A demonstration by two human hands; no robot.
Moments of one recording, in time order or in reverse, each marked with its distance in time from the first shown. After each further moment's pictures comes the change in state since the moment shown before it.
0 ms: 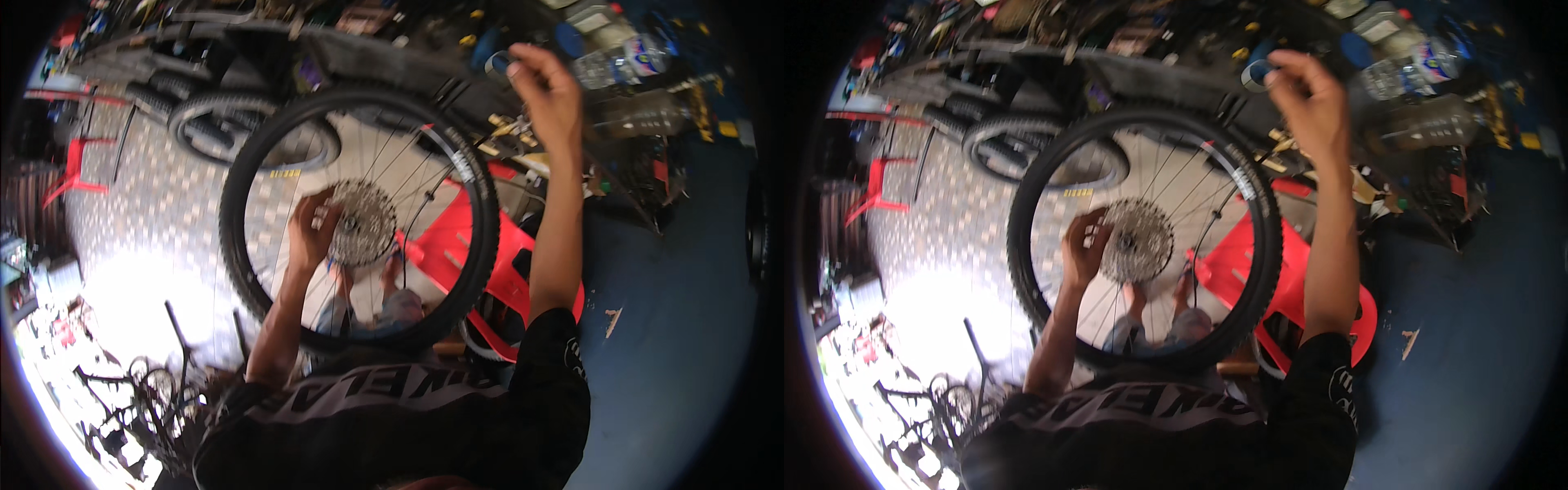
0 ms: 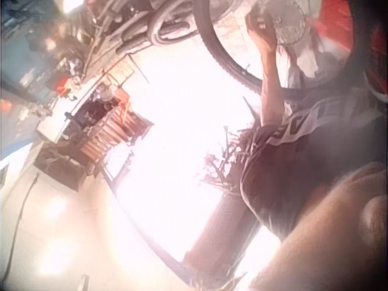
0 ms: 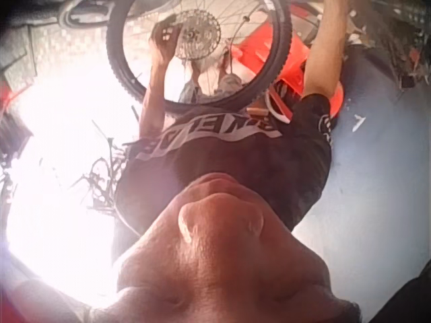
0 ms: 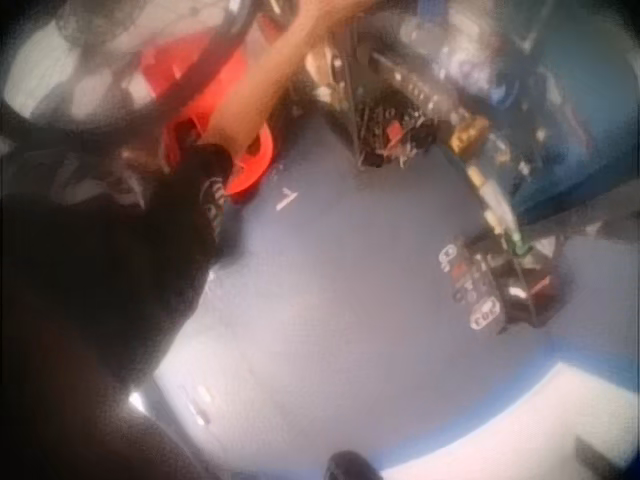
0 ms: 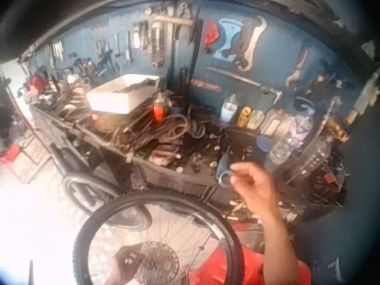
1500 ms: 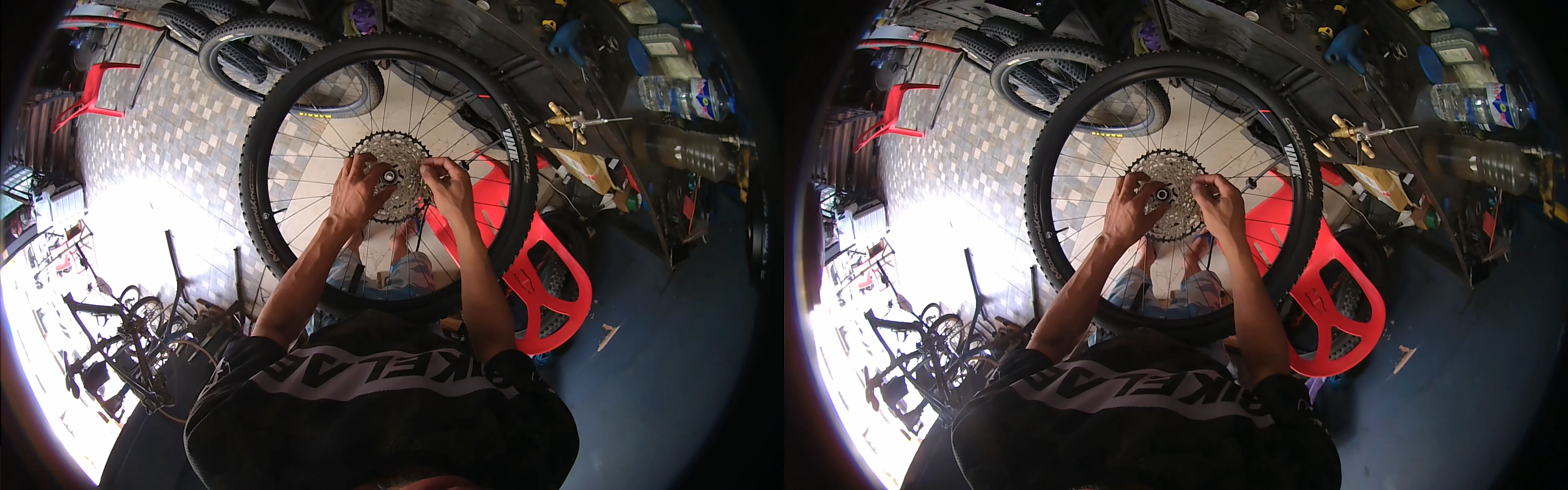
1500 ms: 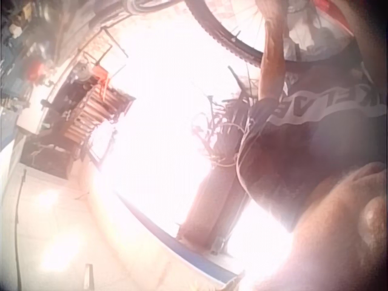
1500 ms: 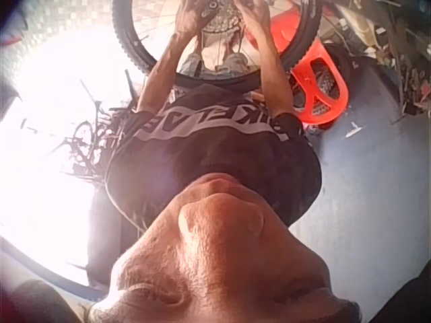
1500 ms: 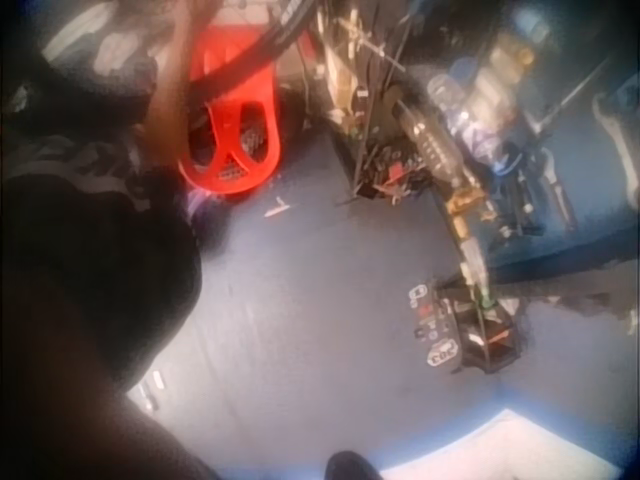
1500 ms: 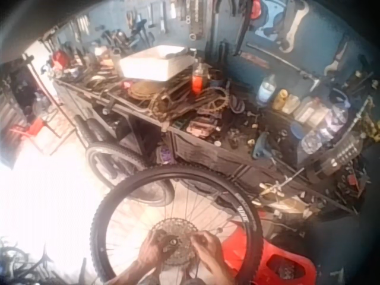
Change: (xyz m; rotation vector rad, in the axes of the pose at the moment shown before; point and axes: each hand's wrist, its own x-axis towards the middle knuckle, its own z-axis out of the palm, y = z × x) left_hand -0.036 -0.034 0.026 0.389 -0.227 0.084; right_hand -0.248 0.074 0.174 0.145 -0.324 0.642
